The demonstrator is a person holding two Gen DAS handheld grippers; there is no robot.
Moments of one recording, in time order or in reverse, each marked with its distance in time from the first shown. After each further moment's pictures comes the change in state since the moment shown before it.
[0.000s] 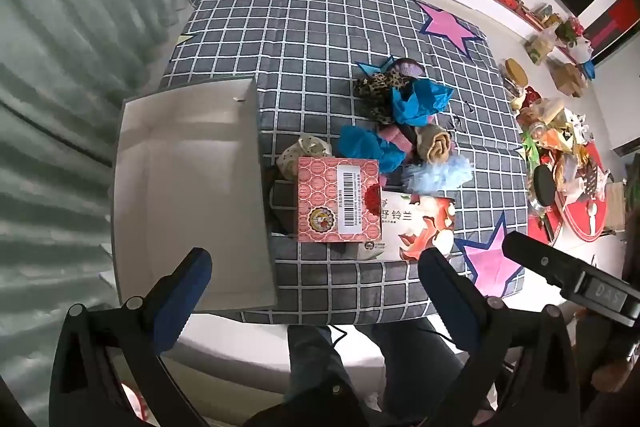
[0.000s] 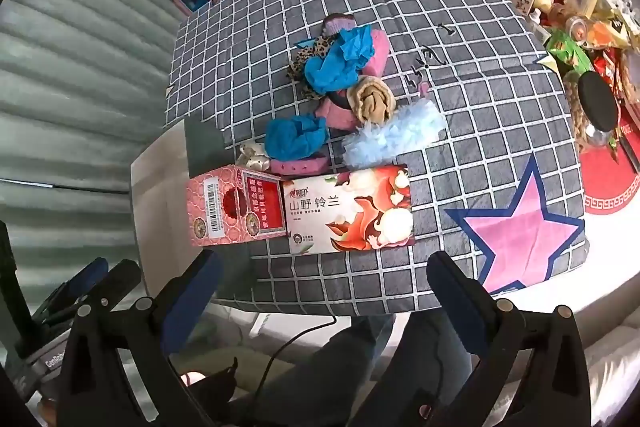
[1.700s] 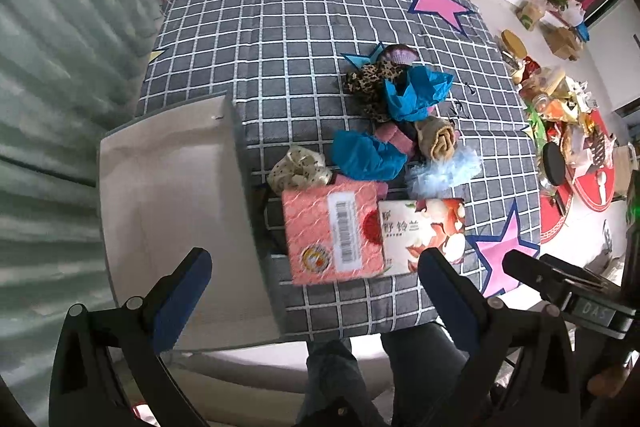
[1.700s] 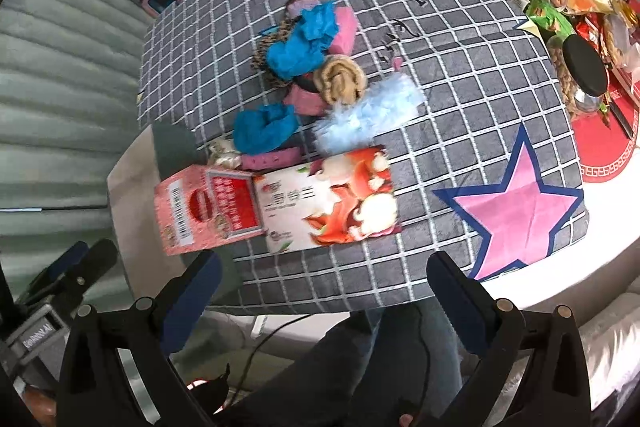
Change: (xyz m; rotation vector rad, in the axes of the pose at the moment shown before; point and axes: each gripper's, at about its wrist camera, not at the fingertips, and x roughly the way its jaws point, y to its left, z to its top) left arm 0.036 -0.018 0.040 0.115 0.066 0.025; right arm 0.024 -0.030 0.008 0.103 0.066 -0.037
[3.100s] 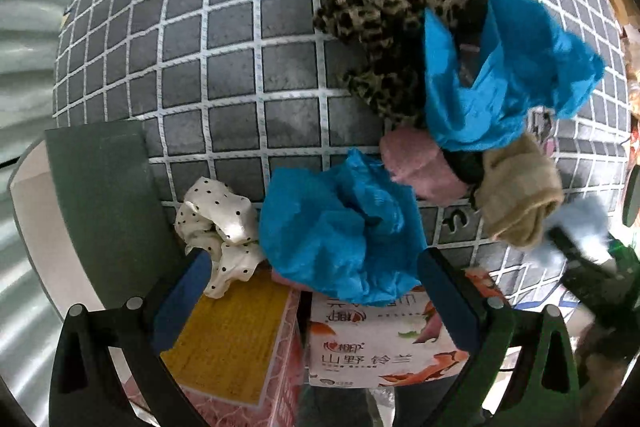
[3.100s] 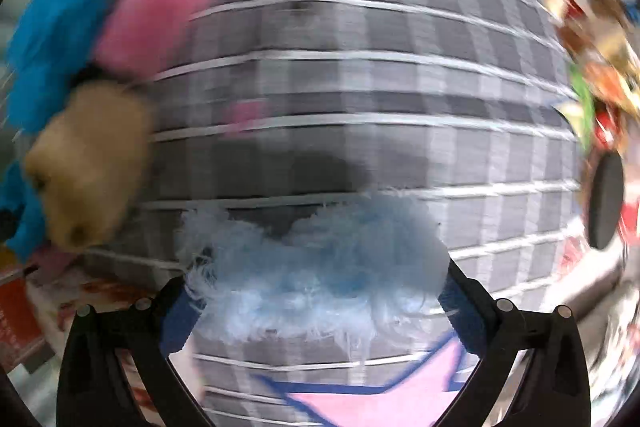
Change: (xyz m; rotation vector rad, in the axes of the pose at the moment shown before) left arm 0.188 -0.075 0.108 -0.051 0.429 0.125; right arm 0.146 -0.123 0.126 -0.167 0.124 -0.300
